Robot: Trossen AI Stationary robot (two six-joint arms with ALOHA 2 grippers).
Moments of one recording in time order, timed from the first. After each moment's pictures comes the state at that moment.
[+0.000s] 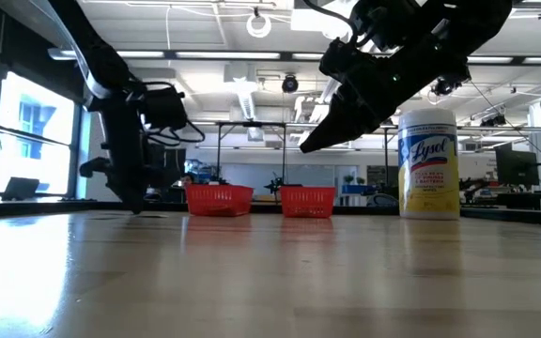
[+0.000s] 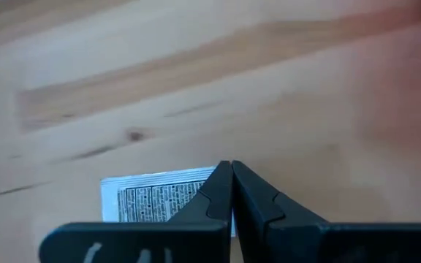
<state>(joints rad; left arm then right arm) 0.59 1.53 0.65 -0.31 -0.41 -0.64 -0.02 1.56 0.74 0.24 0.10 0.00</state>
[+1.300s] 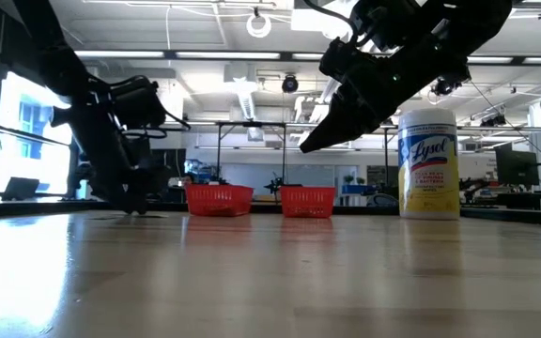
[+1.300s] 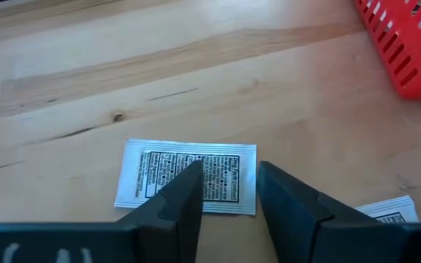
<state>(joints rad) 0.46 1.46 0.39 0.03 -0.56 -0.71 -0.02 1.56 0.74 0.24 0.09 0.00</state>
